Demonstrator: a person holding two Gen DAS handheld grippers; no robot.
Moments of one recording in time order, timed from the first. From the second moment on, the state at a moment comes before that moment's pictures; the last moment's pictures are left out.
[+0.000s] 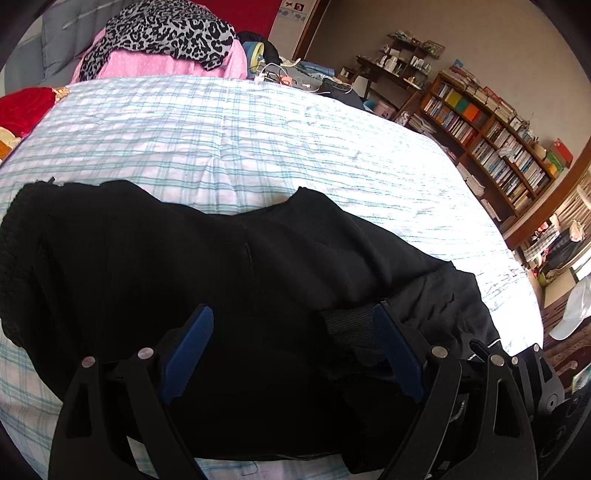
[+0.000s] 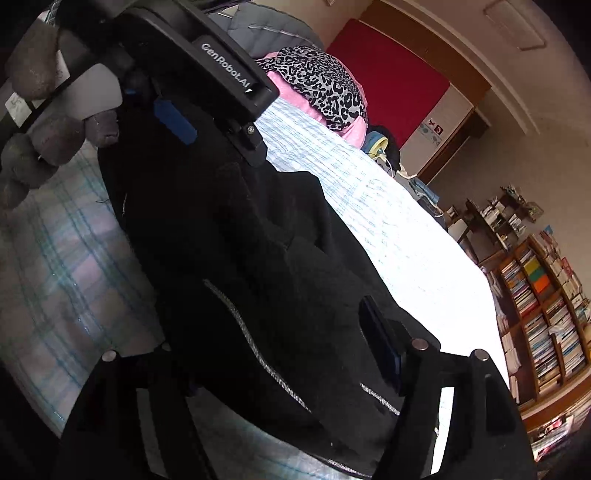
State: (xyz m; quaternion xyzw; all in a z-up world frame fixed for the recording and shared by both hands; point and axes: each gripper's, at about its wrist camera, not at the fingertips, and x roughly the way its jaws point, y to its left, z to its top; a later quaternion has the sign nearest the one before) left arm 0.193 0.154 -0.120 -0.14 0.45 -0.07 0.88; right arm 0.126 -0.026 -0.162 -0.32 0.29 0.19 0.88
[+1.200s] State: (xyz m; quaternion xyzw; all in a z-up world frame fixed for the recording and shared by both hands) left arm 0.175 0.082 -0.112 -0.20 0.49 -0.14 0.83; right arm 0.146 -0.167 -0.147 0.01 0.42 0.19 0.89
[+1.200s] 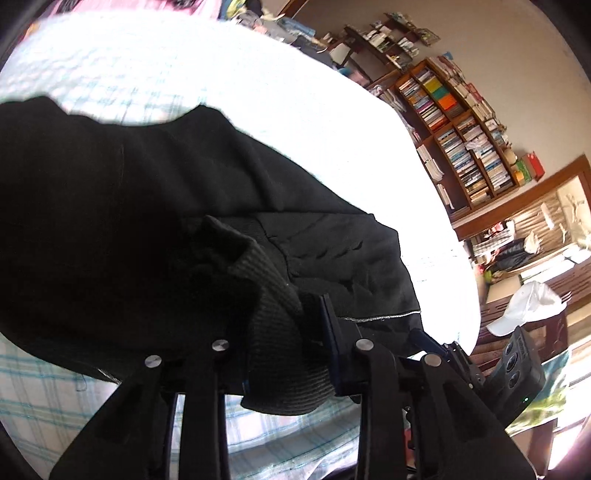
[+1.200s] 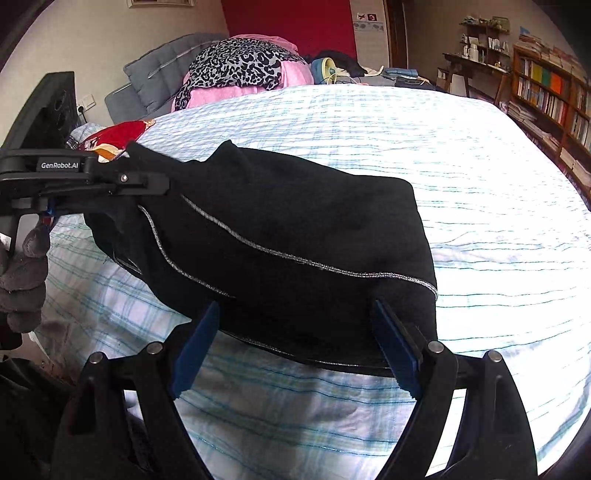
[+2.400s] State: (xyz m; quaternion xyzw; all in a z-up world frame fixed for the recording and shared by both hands) left arm 0.200 0.038 -0.148 0.00 0.47 -0.14 0.87; right arm 0.293 -0.214 -0.179 0.12 0.50 0.09 0.85
